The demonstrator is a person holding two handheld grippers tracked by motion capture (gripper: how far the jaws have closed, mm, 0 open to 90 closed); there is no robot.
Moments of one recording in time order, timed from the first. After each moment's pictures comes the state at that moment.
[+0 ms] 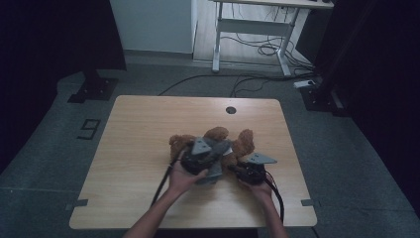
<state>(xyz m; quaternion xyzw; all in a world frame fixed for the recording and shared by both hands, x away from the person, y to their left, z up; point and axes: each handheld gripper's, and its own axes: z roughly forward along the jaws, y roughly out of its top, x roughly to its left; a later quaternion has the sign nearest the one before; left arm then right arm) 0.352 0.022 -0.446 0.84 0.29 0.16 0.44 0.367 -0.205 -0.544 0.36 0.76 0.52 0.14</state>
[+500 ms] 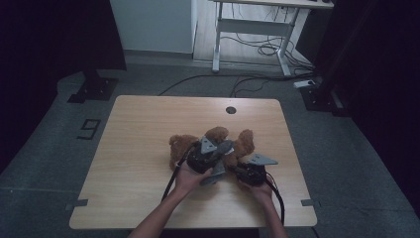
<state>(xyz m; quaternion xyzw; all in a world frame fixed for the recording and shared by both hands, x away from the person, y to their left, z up) 0.363 0.029 -0.456 0.83 0.34 0.18 0.41 0.364 -0.206 -0.546 0.37 0.76 0.52 0.14</state>
